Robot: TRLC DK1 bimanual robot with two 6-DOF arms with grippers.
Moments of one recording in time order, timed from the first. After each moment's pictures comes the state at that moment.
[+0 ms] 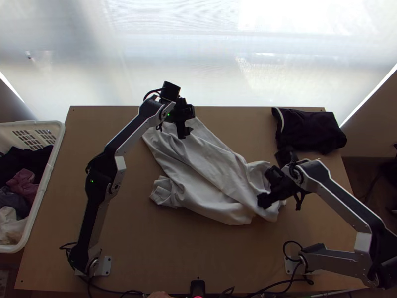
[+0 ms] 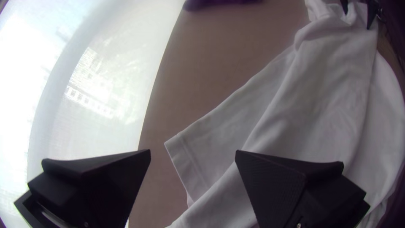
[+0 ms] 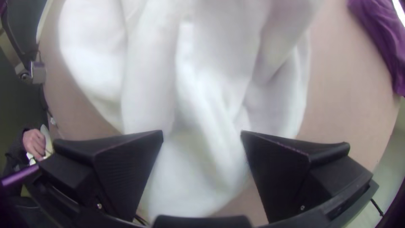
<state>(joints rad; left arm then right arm) -0.43 2.37 2.28 -0.72 0.22 1.00 0.33 1.37 0.90 -0.99 -0.22 -0.17</state>
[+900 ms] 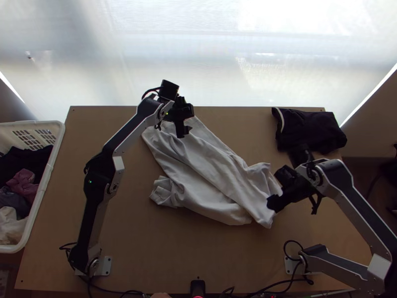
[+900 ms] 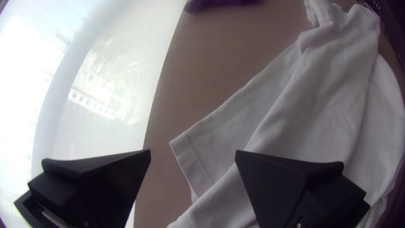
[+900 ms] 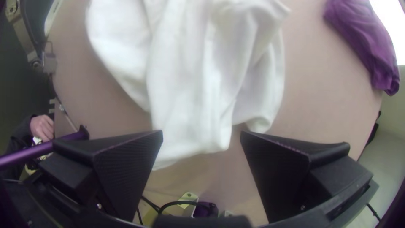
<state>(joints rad) -0.43 2.35 2.28 -0.73 0.22 1.02 0.31 1.22 1.02 -1.25 -0.21 -0.23</state>
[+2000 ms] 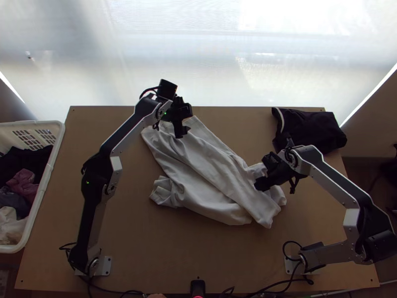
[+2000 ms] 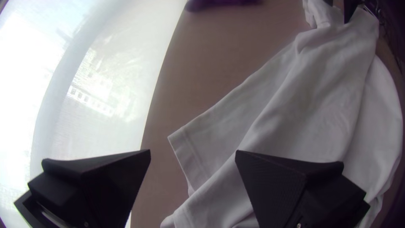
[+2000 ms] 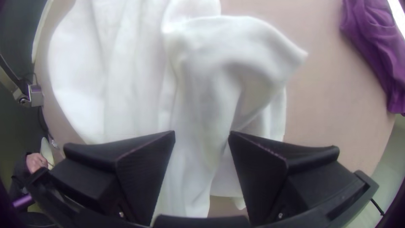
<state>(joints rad) -0.42 2.33 2.26 -0.75 0.22 1.01 0.29 1.55 1.05 -0.95 -0.22 -0.16</state>
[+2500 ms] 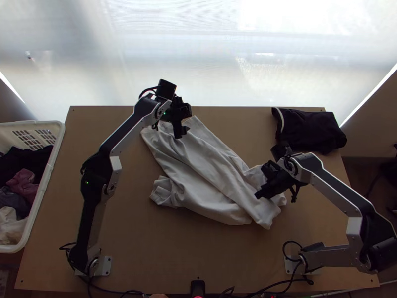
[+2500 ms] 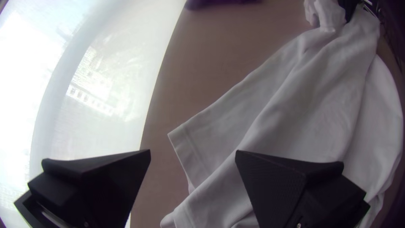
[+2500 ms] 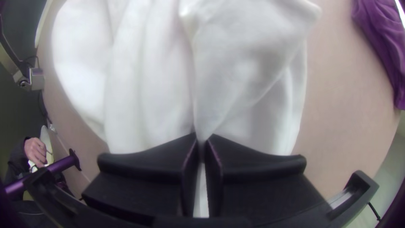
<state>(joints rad) -0.42 2.33 2.25 -0.75 0.22 1.01 0.31 1.49 0.96 -0.96 -0.23 -0.19</state>
